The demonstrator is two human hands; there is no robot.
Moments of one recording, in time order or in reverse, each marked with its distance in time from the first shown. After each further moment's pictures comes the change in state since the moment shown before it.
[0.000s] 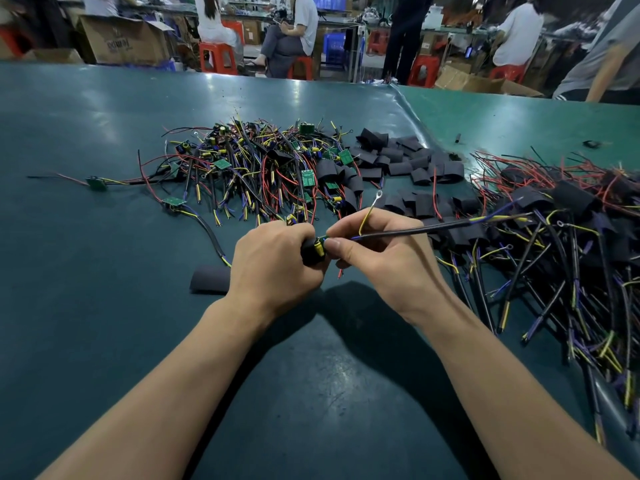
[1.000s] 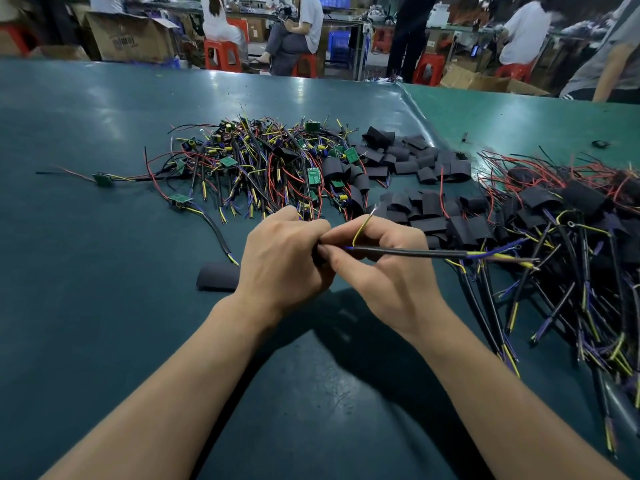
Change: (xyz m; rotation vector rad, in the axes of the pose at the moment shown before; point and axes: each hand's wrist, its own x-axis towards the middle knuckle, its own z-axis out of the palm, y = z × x) left_hand 0.002 0.006 -0.008 -0.035 0.017 0.133; right_hand -0.009 0.003 0.011 -0.134 0.038 -0.132
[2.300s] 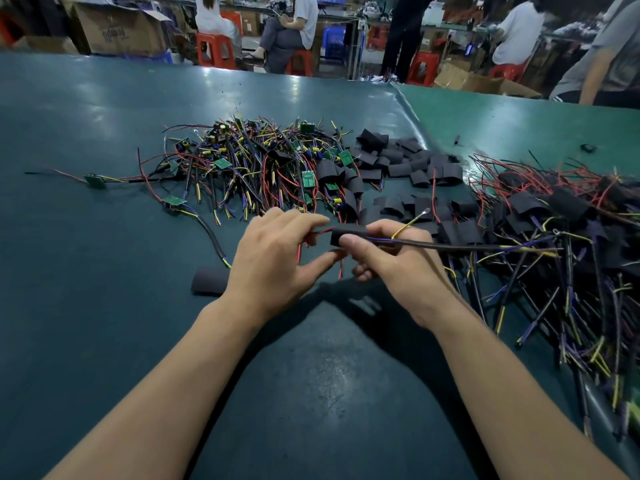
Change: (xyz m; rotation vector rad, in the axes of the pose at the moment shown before) left_hand -0.001 -0.015 0.006 -0.108 -0.013 -0.022; right_hand 0.012 0.015 -0.025 0.107 -0.010 0.285
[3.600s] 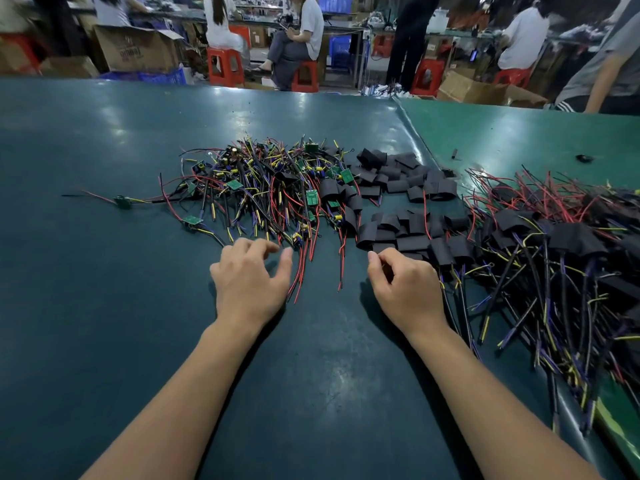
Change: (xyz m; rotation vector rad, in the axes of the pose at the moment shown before) left_hand -0.015 -0.019 0.001 0.139 0.078 -0.579; right_hand 0.001 0.035 -0.016 -0.851 0.339 -0.384
